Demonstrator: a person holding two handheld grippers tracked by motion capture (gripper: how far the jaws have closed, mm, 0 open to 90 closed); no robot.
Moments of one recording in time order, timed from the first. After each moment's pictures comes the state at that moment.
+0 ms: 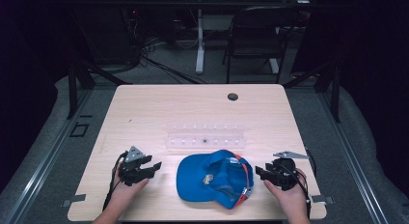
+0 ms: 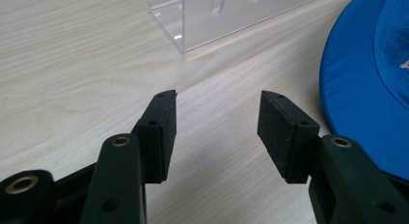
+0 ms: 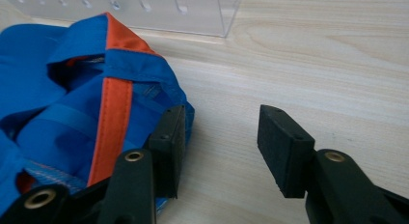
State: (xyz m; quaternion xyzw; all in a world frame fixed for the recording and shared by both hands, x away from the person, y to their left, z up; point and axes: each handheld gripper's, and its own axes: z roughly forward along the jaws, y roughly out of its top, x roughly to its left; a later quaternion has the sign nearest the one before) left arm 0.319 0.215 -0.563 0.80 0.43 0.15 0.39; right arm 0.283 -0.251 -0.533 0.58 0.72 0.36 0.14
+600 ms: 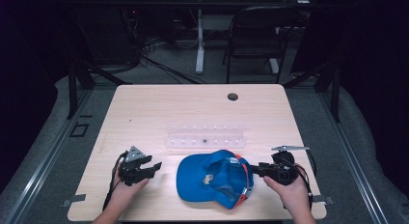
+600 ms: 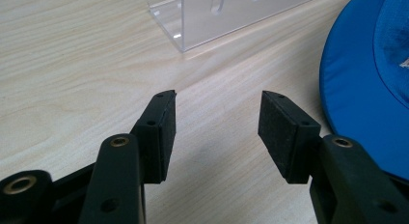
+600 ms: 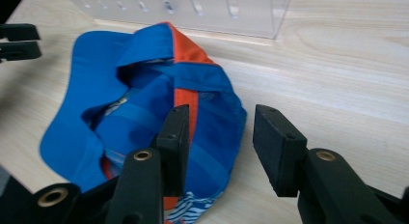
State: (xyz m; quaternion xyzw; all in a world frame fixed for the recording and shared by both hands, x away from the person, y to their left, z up) left arm 0.319 0.215 -0.563 0.80 0.43 0.15 0.39; right arm 0.288 -0.244 -0.505 0.57 0.73 0.37 0.05
